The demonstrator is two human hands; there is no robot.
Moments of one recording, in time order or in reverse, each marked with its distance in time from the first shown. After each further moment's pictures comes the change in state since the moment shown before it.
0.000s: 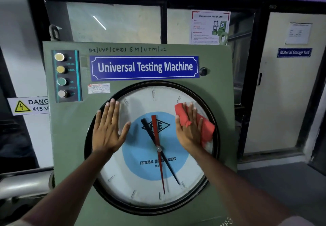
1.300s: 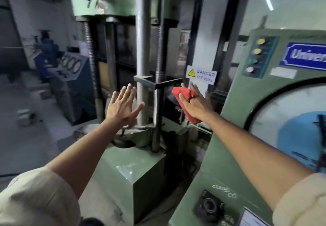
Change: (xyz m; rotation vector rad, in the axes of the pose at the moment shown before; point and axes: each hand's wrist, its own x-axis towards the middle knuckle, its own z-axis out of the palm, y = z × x) left_hand -0.315 -0.240 -0.431 0.505 -0.300 -0.705; right_hand -0.242 -0.464 0.011 0.208 -0.691 -0.863
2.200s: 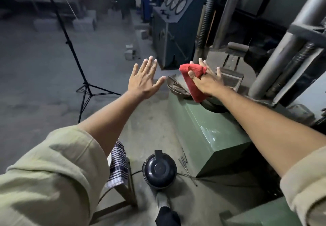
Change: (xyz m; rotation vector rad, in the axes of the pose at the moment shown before) left_hand -0.143 -0.368 0.023 0.161 -0.151 -0.474; right_hand 0.075 -0.407 0.258 0.067 -0.368 -0.425
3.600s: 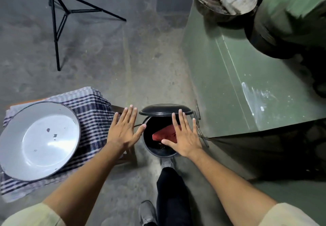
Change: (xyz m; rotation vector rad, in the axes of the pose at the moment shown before) left_hand -0.154 -0.128 0.471 0.015 -0.718 -0.258; right_hand -0.062 0.019 0.580 -0.006 -0.559 -0.207
